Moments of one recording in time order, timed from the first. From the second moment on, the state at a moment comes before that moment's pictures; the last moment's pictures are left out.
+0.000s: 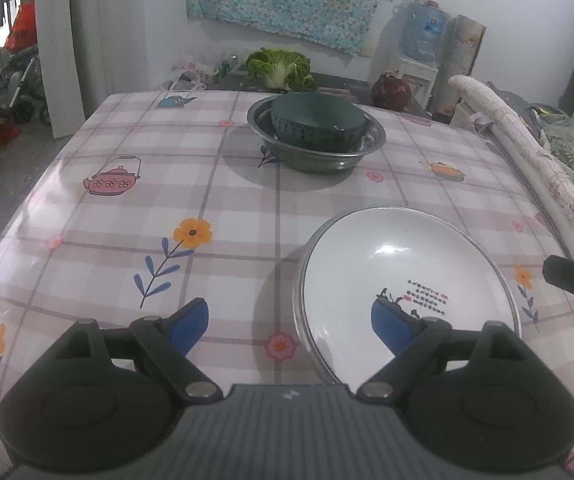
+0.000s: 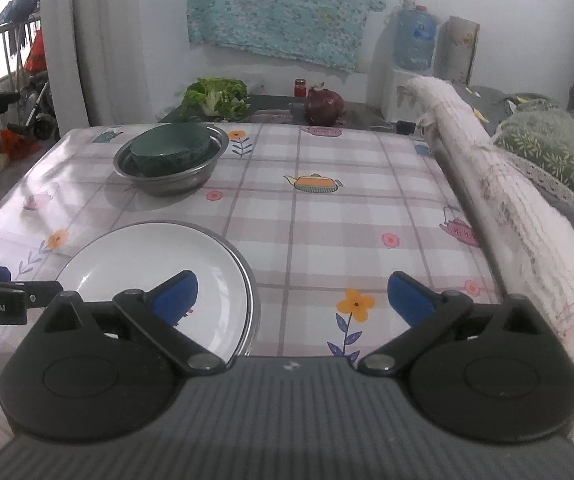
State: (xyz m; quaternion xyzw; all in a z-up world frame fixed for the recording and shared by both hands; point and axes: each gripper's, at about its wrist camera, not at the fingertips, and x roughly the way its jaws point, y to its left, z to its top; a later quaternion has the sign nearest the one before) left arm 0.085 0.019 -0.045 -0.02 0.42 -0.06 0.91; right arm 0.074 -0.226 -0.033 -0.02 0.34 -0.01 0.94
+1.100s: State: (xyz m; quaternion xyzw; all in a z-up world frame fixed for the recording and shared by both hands) left arm 0.084 0.011 -0.049 -0.02 0.42 -0.06 0.91; right arm 0.071 -0.218 -0.029 -0.03 0.33 0.01 0.95
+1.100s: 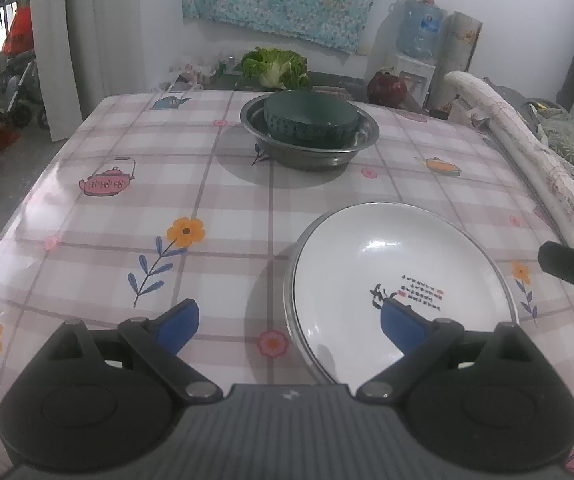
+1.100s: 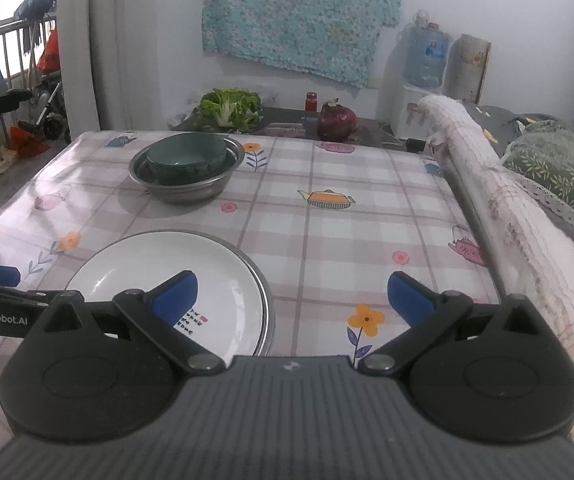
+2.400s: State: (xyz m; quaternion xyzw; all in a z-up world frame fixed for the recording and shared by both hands) left arm 0.192 0.029 -0.013 -0.02 0.37 -0.01 0.93; right arm 0.216 -0.267 -0.010 0.11 0.33 0.10 0.93
